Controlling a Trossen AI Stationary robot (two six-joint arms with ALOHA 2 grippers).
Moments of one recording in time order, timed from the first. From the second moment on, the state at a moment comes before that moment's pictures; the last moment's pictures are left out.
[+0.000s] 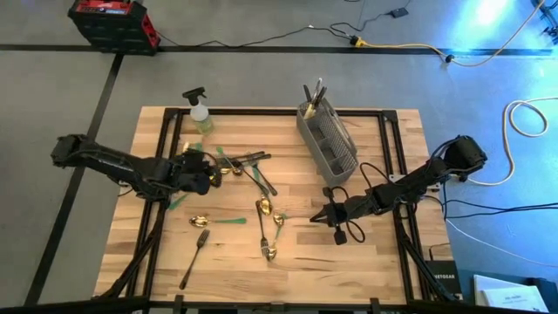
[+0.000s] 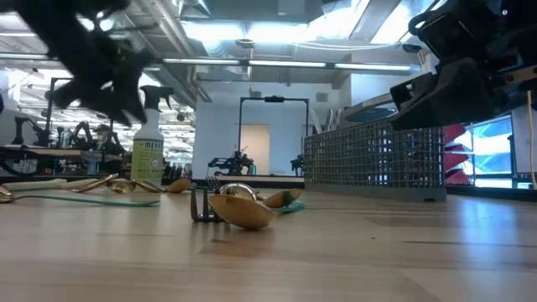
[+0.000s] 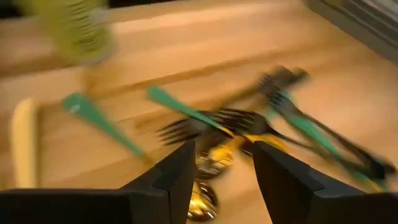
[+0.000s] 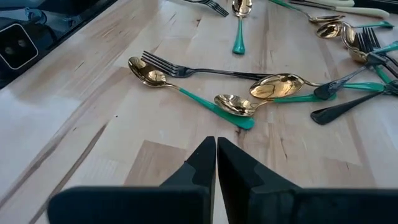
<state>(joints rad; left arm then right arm) -0.14 0.96 0.54 -0.72 -0.83 -1.32 0.39 1.39 0.37 0.53 0.16 0.05</state>
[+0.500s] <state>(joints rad) 0.39 1.05 0.51 -0.77 -0.75 -1.13 0.39 1.39 0.37 0.53 0.17 0.05</state>
